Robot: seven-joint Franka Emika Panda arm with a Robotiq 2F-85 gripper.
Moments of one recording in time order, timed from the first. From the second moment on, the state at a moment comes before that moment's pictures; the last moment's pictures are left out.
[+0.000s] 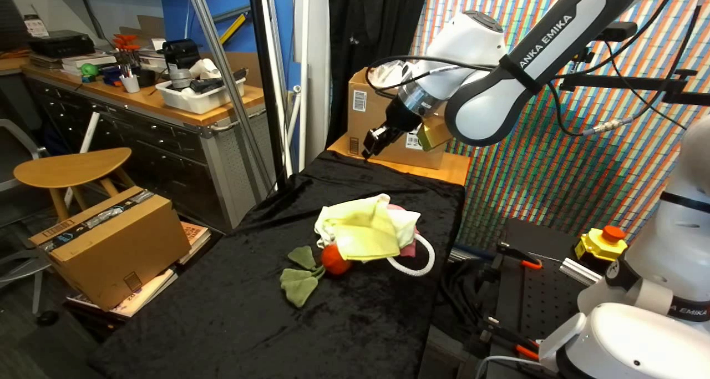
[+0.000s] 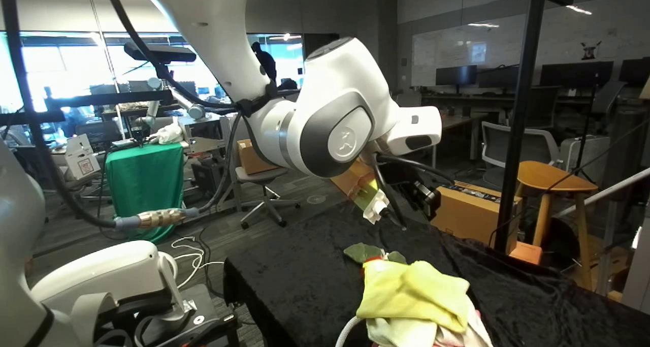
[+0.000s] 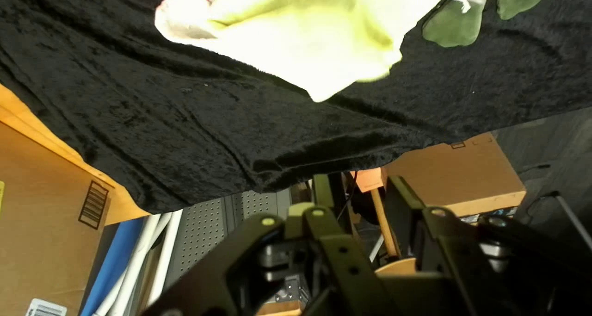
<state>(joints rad) 0.04 -0.02 -0.12 -2.62 -0.19 3.18 0.30</state>
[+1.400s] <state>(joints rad) 0.14 -0.42 -0.02 -2.74 0.05 2.39 -0.26</state>
